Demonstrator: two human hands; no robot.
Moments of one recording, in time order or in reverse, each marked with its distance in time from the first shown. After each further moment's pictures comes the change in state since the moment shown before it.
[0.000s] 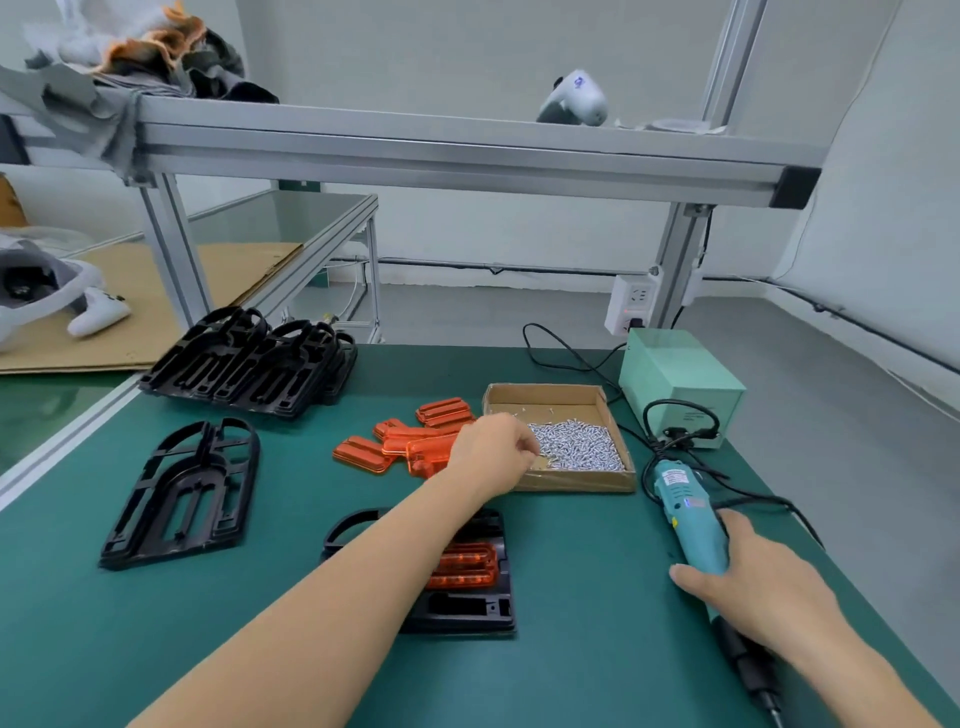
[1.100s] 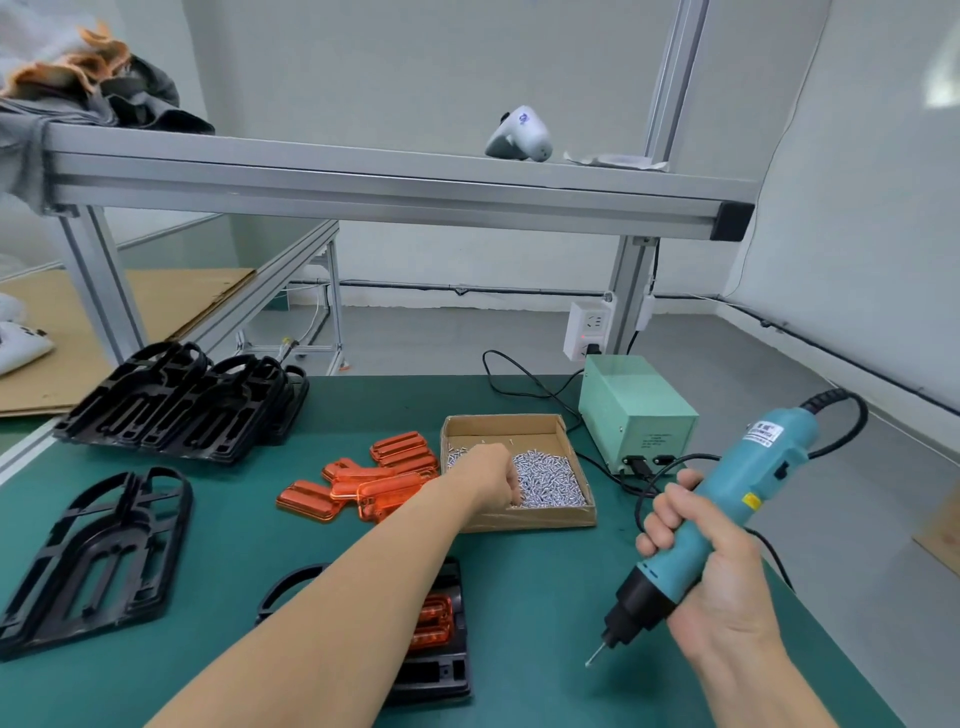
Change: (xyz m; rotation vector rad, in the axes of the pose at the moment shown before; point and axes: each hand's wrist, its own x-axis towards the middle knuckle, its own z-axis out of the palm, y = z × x) left_hand 0.050 0.014 0.021 -0.006 -0.247 -0.012; right_hand 0.006 -0.040 -0.017 2.072 0.057 -0.191
